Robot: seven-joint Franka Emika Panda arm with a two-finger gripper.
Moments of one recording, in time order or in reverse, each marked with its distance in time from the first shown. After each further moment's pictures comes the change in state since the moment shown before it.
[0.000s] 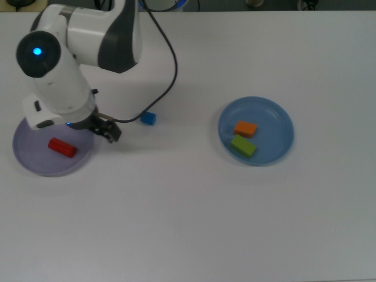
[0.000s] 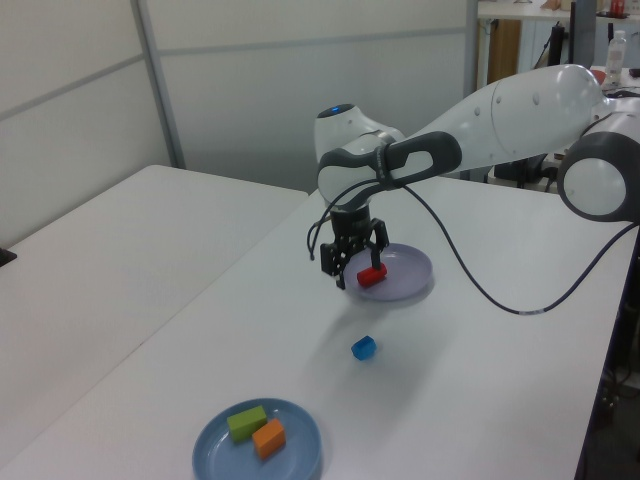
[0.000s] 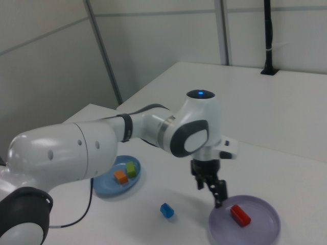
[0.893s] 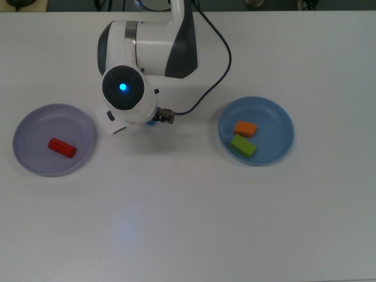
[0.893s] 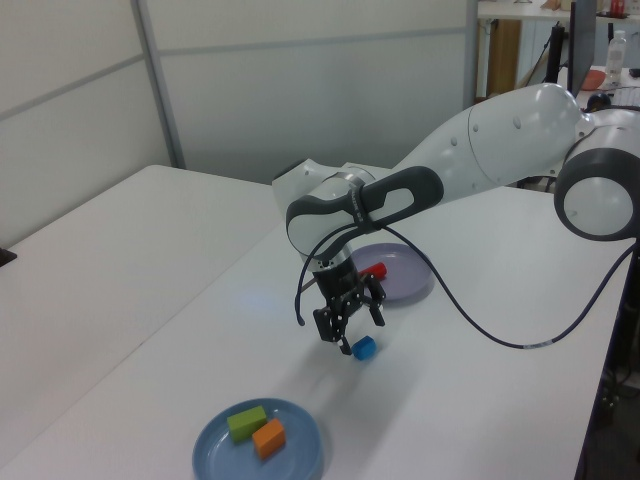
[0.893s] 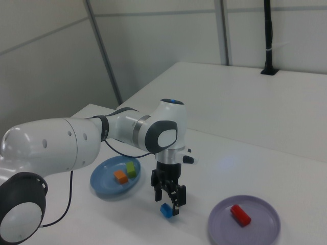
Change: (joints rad) arm 0.160 0.008 0.001 -0.071 0.008 -0.181 0.009
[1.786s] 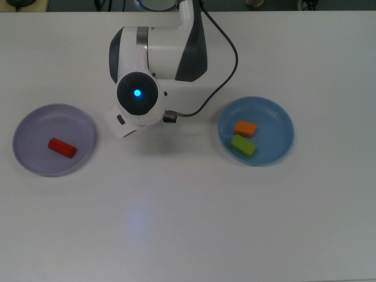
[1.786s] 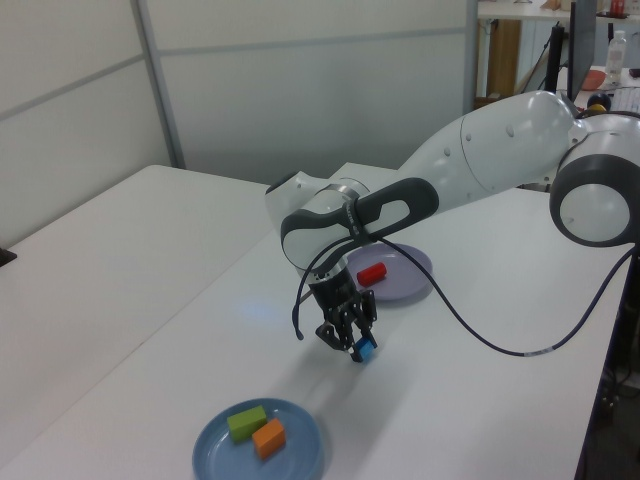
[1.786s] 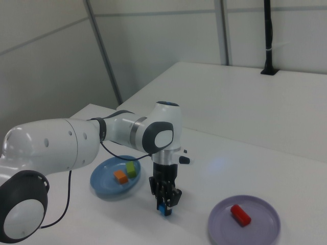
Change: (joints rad) arm 0.027 0.017 -0.001 0.005 -0.017 0.000 0.000
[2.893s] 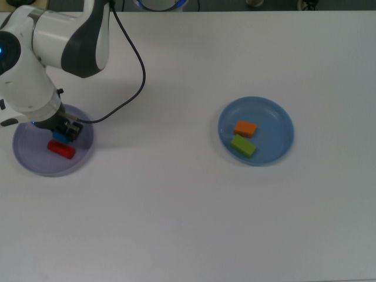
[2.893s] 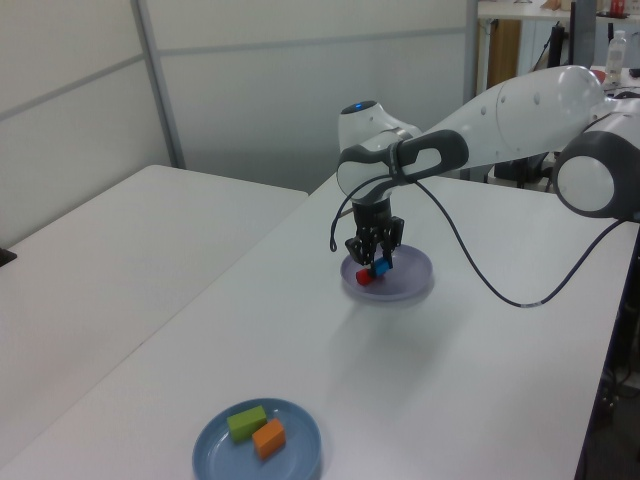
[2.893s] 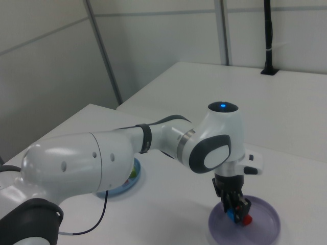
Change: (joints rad) arm -0.282 0.019 -0.024 0.083 -0.022 0.252 -0.101
